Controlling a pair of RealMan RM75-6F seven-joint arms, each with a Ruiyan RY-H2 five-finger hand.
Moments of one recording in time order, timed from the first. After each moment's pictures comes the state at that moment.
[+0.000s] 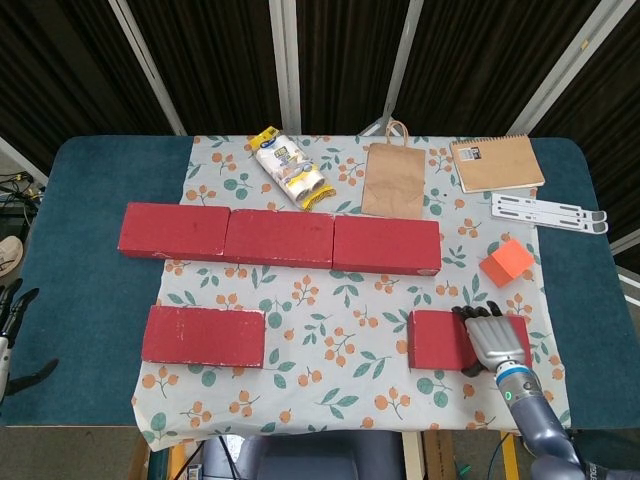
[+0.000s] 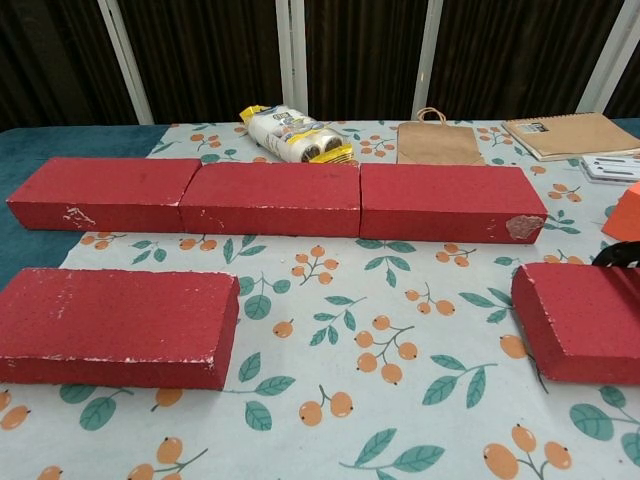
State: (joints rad) left arm 0.01 -1.07 -0.03 -1.73 1.56 1.61 0.11; right arm 0.56 -1.17 -0.01 -1.92 -0.76 1.04 -0.63
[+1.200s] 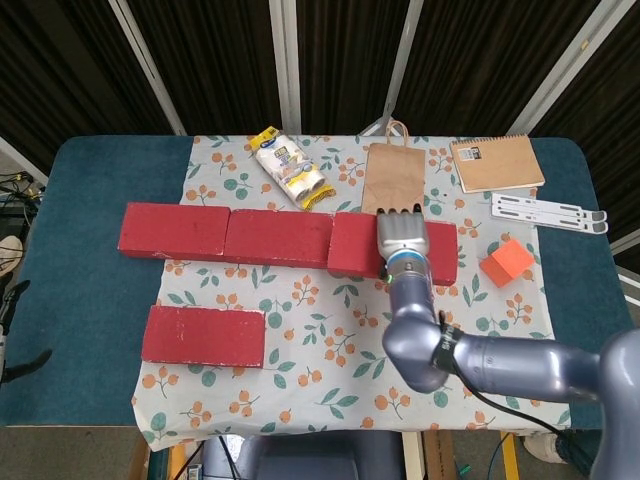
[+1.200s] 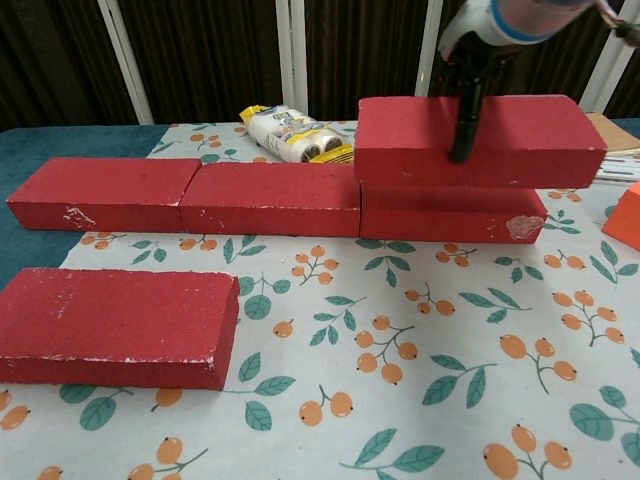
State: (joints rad) left arm -0.03 -1.09 -0.07 -1.71 1.43 1.53 0.13; right arm 1.43 -1.31 0.41 -1.68 0.50 1.19 -1.22
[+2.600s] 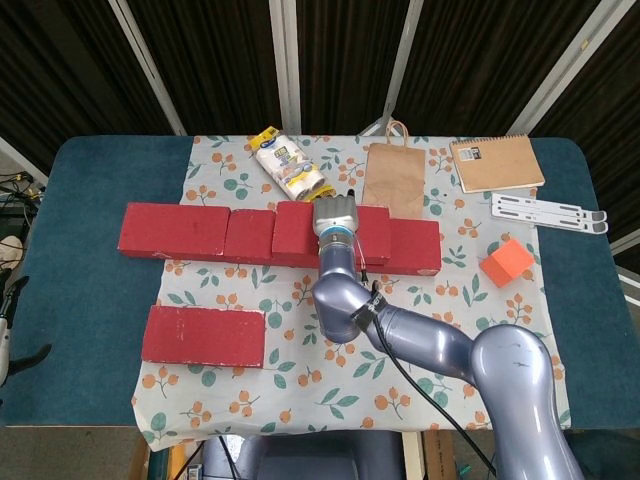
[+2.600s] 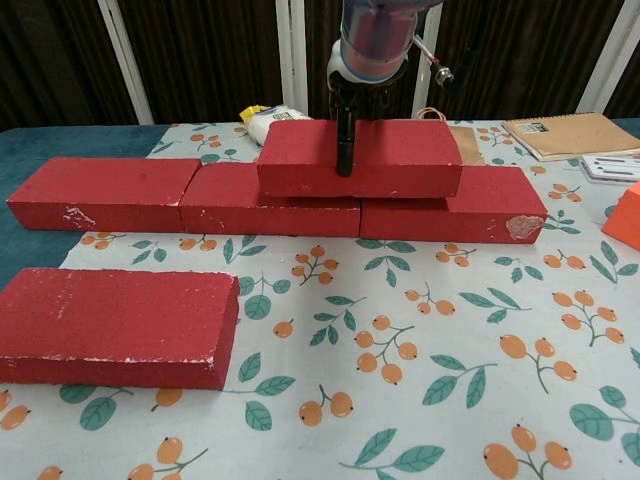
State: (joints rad) left arm -0.05 -1.13 -0.10 -1.71 1.36 1.53 0.24; right arm 1.52 -1.71 0.59 -1.06 0.50 0.97 -1.50
